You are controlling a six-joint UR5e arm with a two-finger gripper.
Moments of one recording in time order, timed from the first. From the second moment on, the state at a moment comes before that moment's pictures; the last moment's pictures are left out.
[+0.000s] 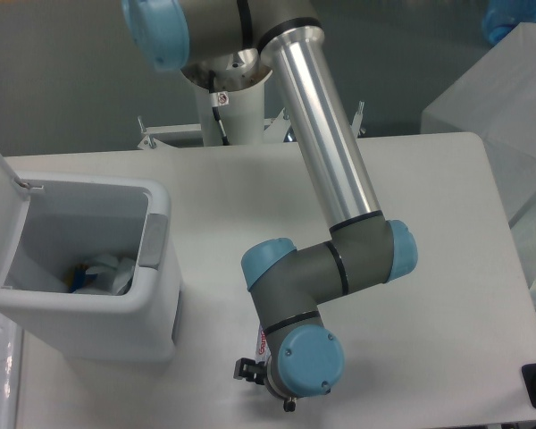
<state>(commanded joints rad) 2.32 -2.48 -0.97 -1.42 1.54 0.50</state>
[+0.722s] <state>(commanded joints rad) 2.32 -2.47 -0.98 -1.42 1.54 0.48</state>
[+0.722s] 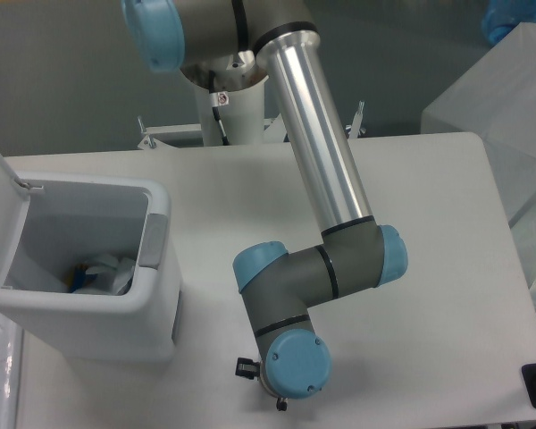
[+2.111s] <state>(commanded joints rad) 2.44 -2.15 -0.97 -1.10 0.91 0.47</state>
